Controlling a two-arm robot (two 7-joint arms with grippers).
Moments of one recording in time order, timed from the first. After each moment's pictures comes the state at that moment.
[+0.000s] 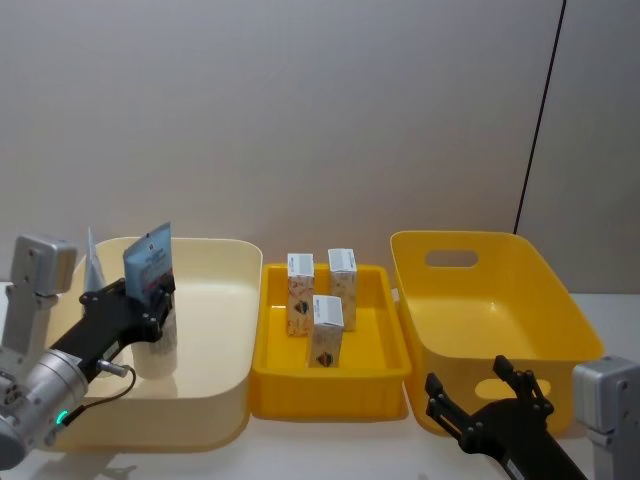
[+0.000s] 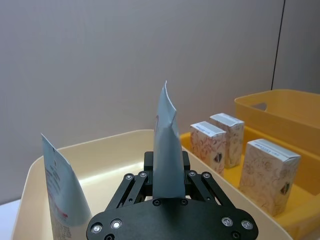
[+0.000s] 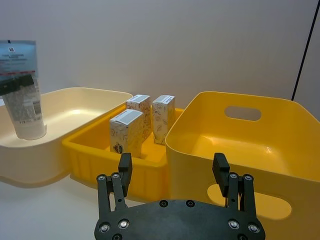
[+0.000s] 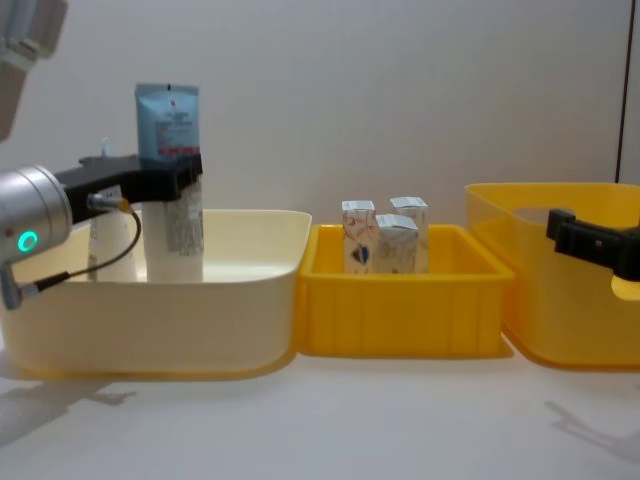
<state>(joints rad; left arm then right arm) -0.48 0.29 0.29 -1.26 -0.38 -0.05 -0.30 -0.01 0.34 -0.23 -1.77 0.29 0.03 0.07</state>
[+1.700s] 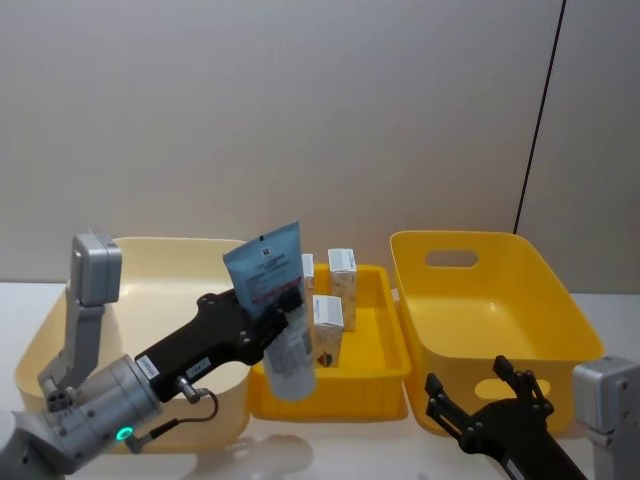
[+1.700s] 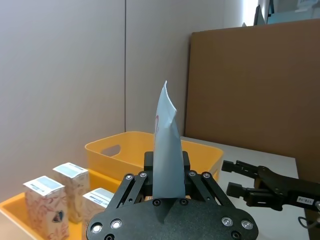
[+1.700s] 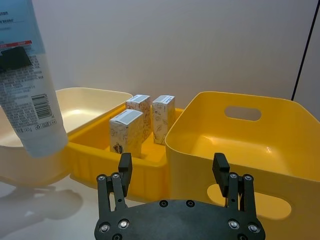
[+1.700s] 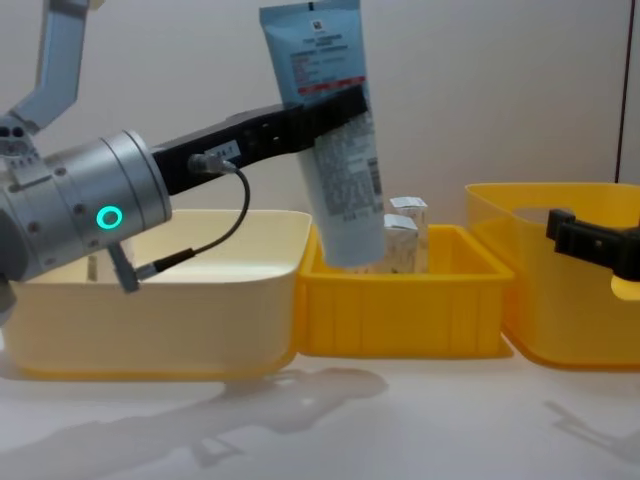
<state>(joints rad) -0.51 0.26 0.37 -1.28 -0.65 -0.09 -0.76 -0.01 0.34 -0.23 -1.77 0.29 0.03 0.07</state>
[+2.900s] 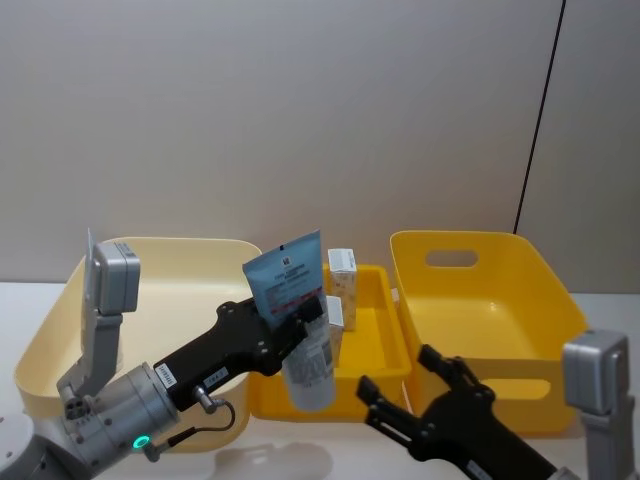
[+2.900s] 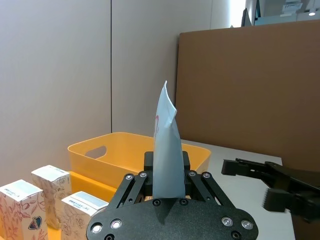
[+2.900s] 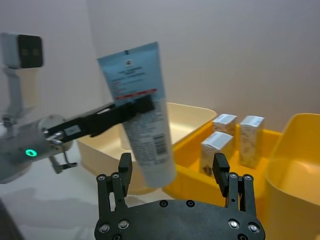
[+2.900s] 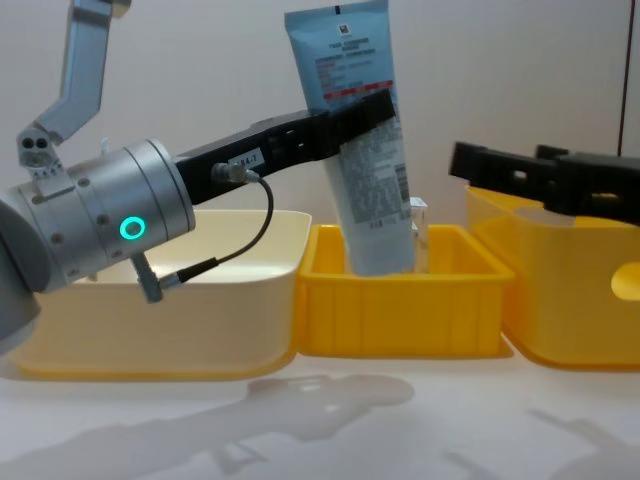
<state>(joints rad) -0.51 0.24 0.40 -1.26 -0.66 -0.10 -0.79 0.00 0.39 -0.25 -1.88 0.46 0.13 0.31</state>
